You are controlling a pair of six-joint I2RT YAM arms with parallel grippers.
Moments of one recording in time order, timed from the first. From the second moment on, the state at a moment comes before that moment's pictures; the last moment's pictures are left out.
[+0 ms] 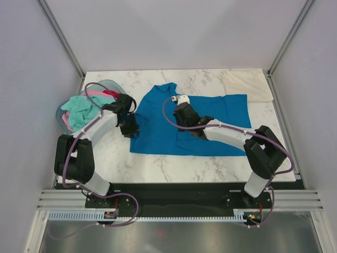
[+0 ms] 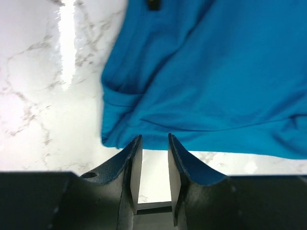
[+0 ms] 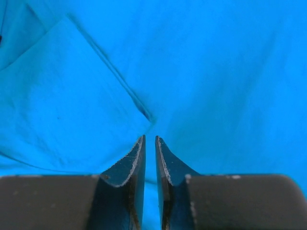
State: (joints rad) left arm -0.26 1.57 1.08 -0.77 0.03 -0.53; right arm 0.78 1.74 1.13 -0.11 0.31 0.28
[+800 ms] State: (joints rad) left arm -0.27 1.67 0.96 -0.61 0.20 -0.57; right arm 0.06 1.43 0.77 -0.51 0.23 0.59
